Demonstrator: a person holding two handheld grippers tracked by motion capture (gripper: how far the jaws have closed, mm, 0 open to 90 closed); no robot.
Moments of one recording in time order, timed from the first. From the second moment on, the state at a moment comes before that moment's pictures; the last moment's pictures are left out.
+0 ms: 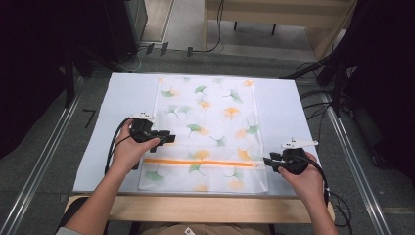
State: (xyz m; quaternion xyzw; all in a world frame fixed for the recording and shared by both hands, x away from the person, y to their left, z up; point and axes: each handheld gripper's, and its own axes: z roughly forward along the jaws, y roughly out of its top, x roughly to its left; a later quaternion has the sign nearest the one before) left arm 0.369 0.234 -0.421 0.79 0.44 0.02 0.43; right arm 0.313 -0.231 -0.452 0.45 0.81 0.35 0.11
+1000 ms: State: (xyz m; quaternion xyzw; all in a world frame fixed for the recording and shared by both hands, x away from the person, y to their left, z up) left arm 0.368 0.211 -0.426 0.81 0.42 0.00 0.42; right arm 0.307 -0.205 -0.469 0.40 0.86 0.30 0.13
